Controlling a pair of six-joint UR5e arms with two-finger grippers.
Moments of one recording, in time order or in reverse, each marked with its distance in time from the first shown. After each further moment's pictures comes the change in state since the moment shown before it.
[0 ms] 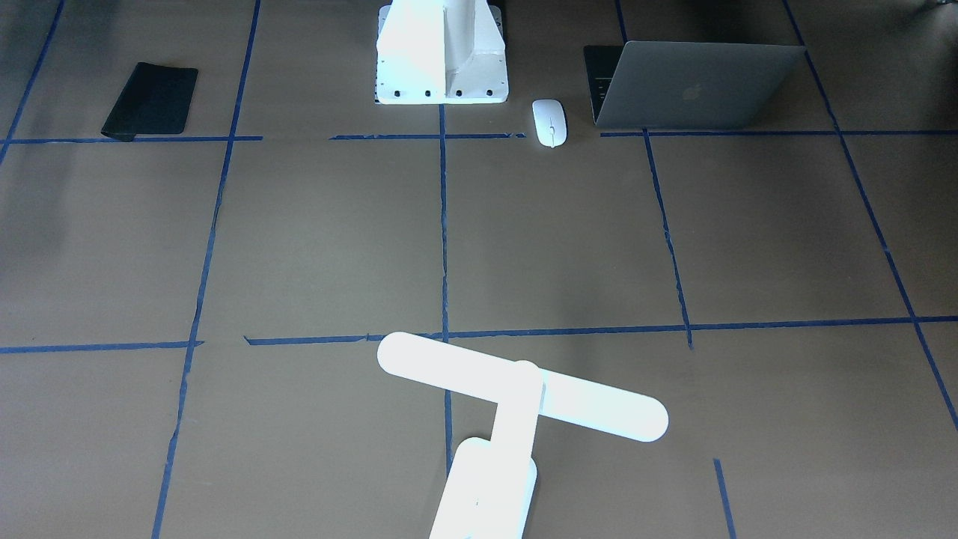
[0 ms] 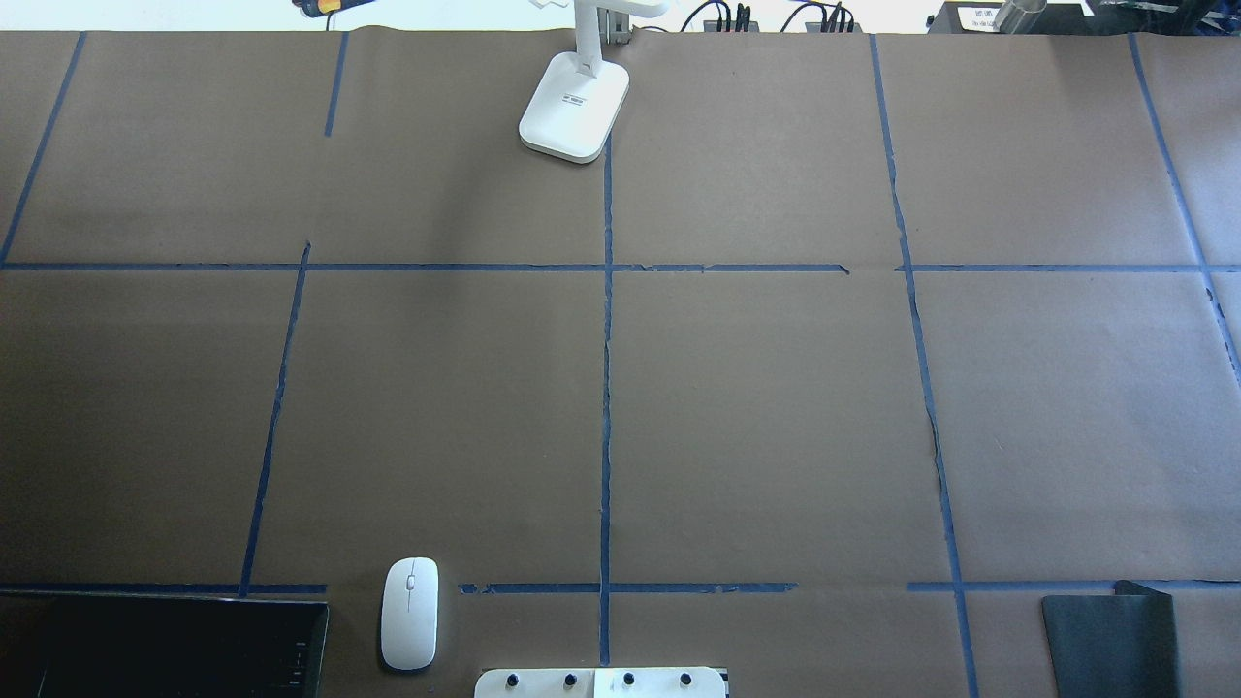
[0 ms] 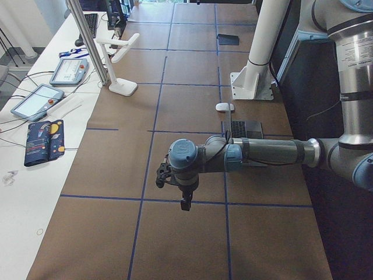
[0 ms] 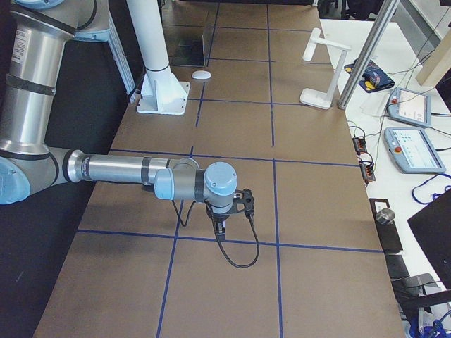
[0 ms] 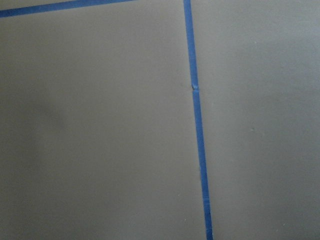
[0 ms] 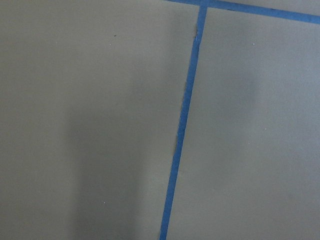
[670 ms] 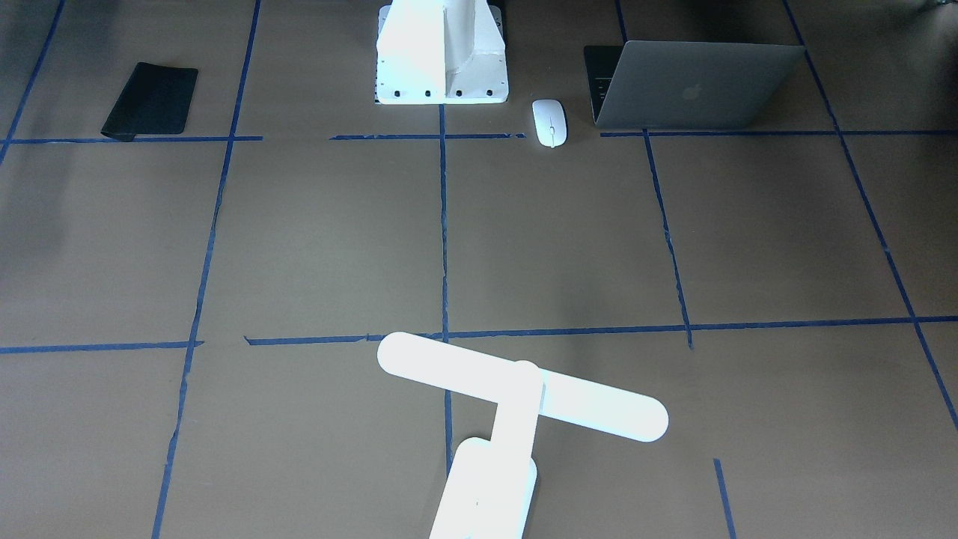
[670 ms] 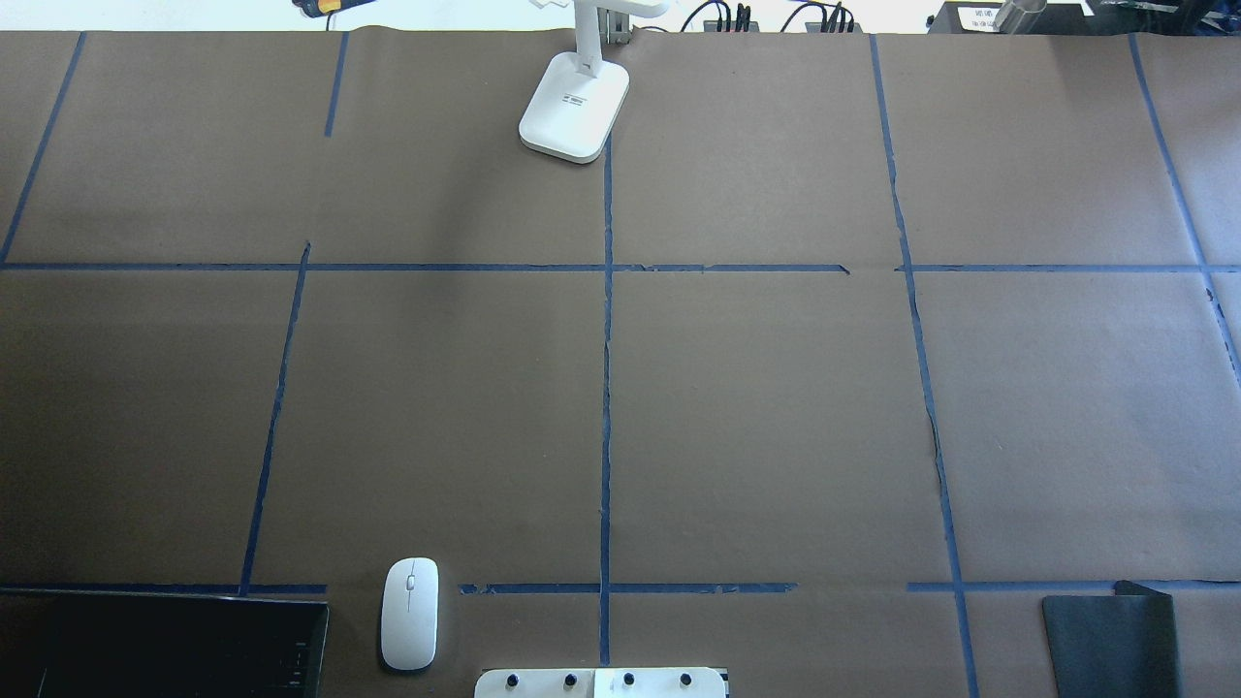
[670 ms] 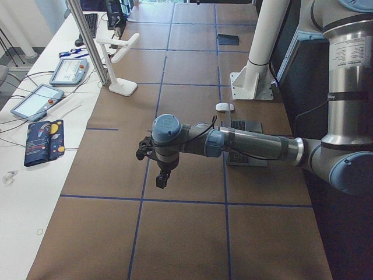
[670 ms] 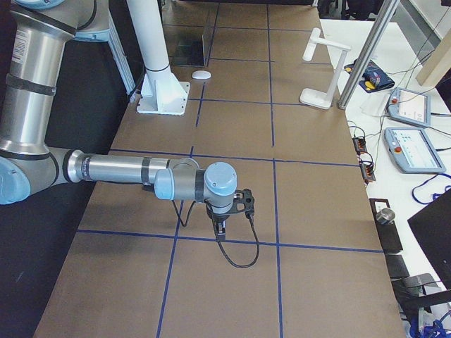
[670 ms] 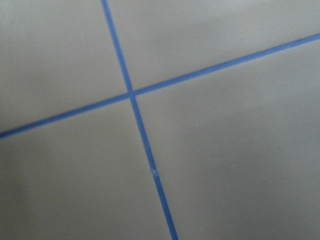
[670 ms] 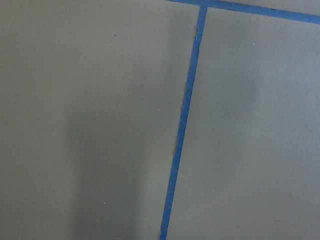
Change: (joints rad) left arm 0.031 -0.108 -0.006 -0.121 -0.028 0.000; right arm 0.000 0.000 0.000 0.000 0.000 -0.001
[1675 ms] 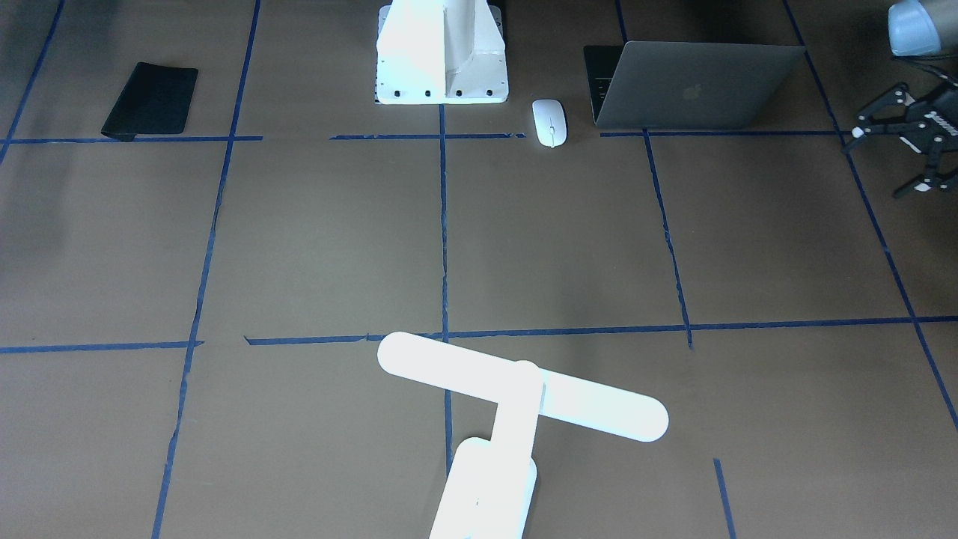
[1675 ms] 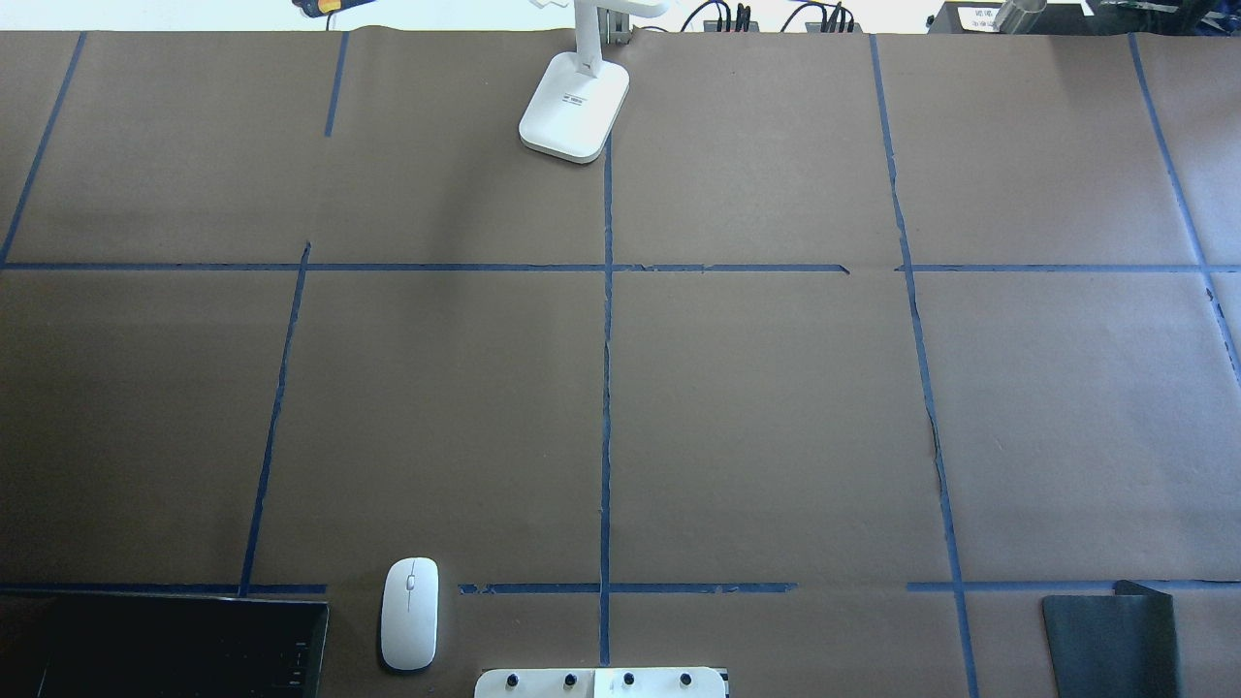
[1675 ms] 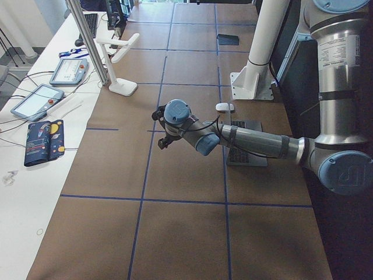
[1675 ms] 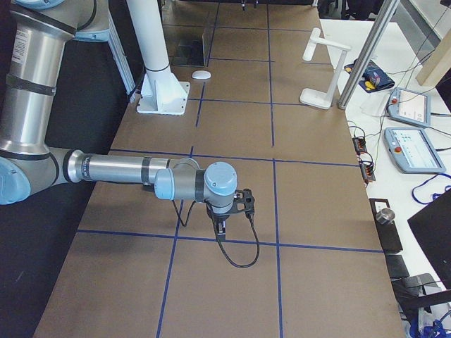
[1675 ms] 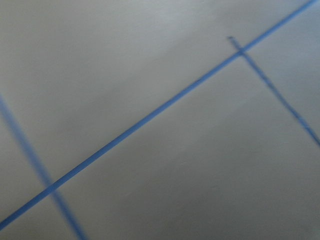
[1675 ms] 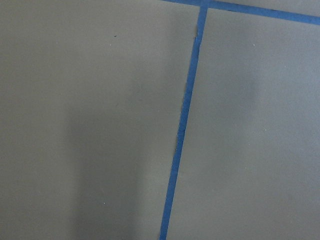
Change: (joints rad) left arm 0.270 0.045 -0.075 -0.502 -0.147 -0.052; right arm 0.000 0.001 0.000 0.000 0.000 0.000
